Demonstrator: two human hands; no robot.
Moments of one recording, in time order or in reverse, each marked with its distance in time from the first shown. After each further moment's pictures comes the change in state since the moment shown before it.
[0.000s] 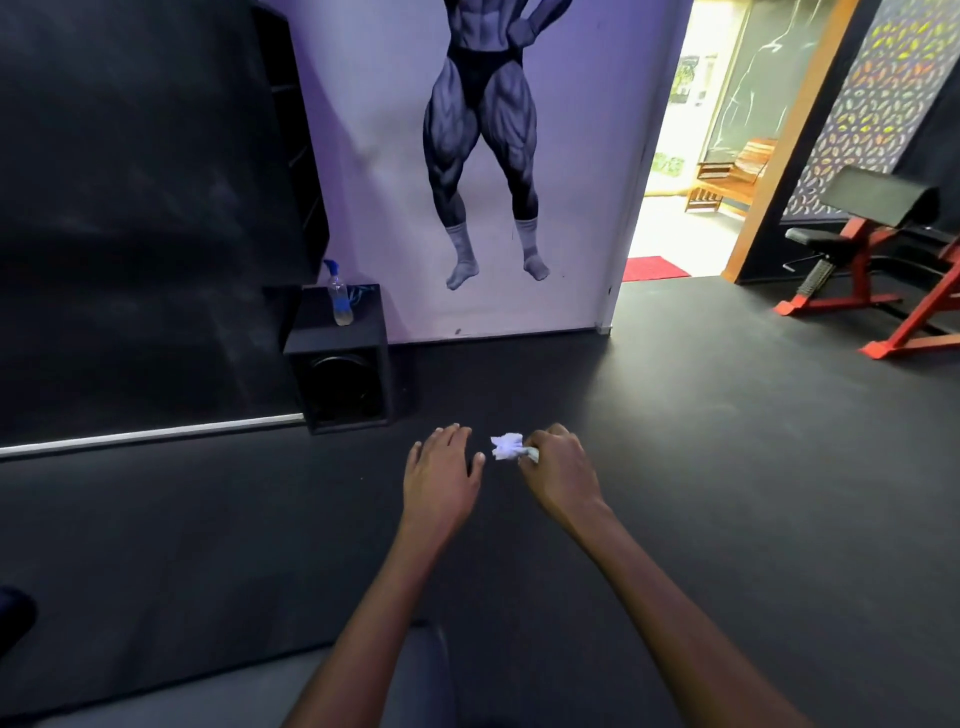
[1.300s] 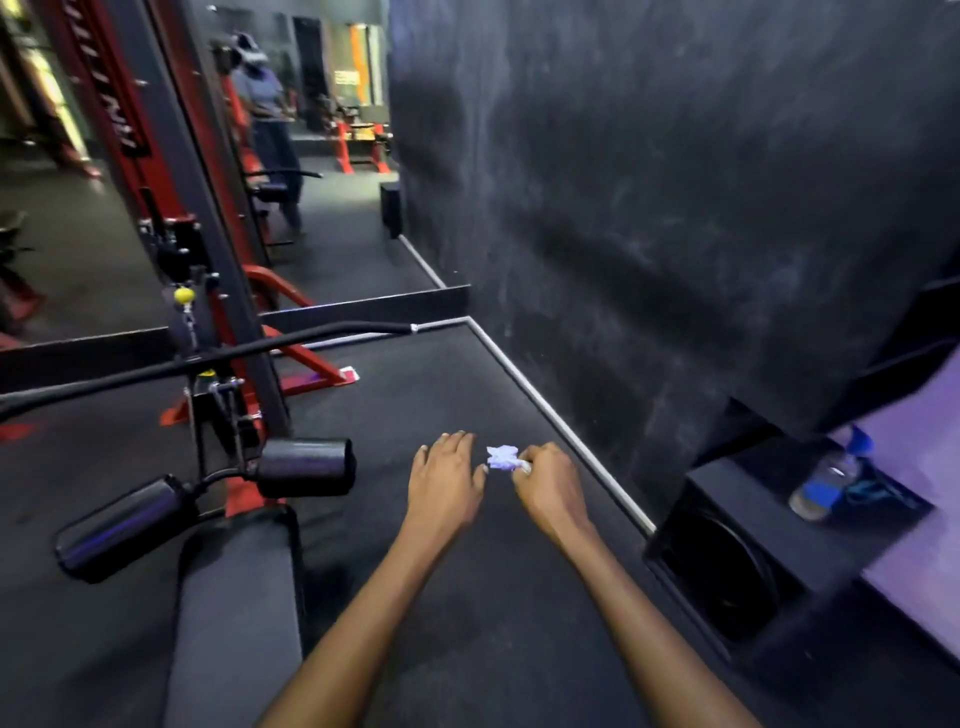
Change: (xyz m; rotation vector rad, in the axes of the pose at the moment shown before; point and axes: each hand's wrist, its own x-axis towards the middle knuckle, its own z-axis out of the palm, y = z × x) left_hand 0.280 -0.357 -0.083 0.294 0.457 -1.189; right_hand 0.390 -0.388 0.330 0.278 -0.667 -1.045
